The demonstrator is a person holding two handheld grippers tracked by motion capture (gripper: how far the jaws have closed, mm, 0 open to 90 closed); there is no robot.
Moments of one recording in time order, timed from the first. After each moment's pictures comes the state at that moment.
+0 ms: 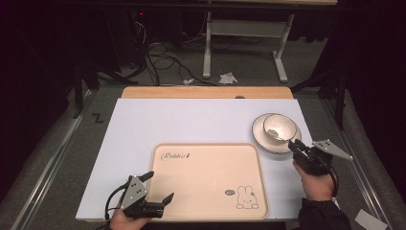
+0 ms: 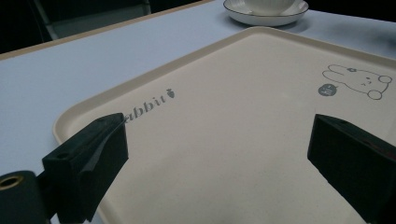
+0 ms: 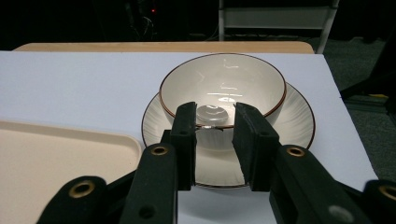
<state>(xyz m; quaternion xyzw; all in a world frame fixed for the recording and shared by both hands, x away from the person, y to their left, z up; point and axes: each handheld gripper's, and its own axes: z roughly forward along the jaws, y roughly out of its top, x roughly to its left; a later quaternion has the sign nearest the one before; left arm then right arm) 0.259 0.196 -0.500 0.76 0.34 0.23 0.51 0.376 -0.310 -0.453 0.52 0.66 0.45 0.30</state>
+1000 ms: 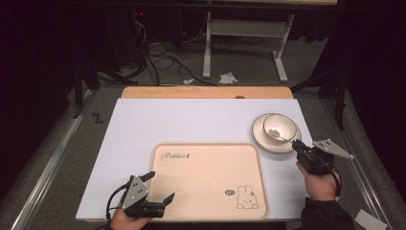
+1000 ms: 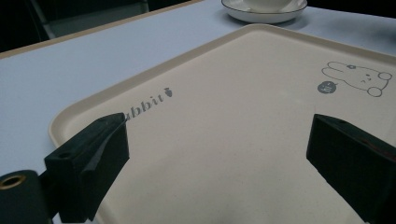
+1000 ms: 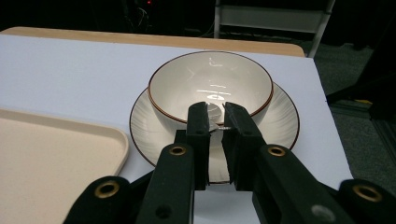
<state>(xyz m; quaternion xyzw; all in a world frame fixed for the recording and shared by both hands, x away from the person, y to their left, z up) 0.259 0.195 -0.501 0.76 0.34 0.23 0.51 0.374 -0.317 -0.449 0.52 0.67 0.44 0.31</state>
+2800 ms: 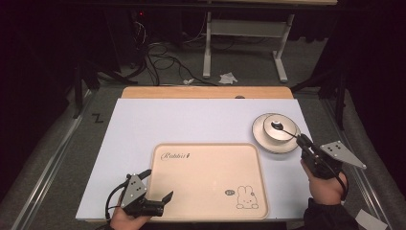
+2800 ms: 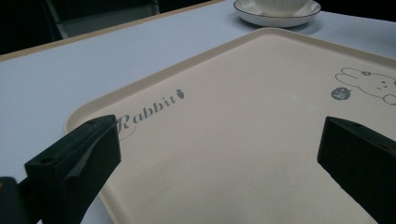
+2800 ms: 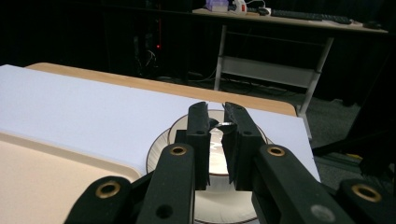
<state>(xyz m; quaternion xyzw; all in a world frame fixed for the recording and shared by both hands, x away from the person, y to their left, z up) 0.260 0.196 -0.500 0.76 0.34 0.24 0.51 0.363 -0.317 -0.435 0.47 0.66 0.45 0.36</state>
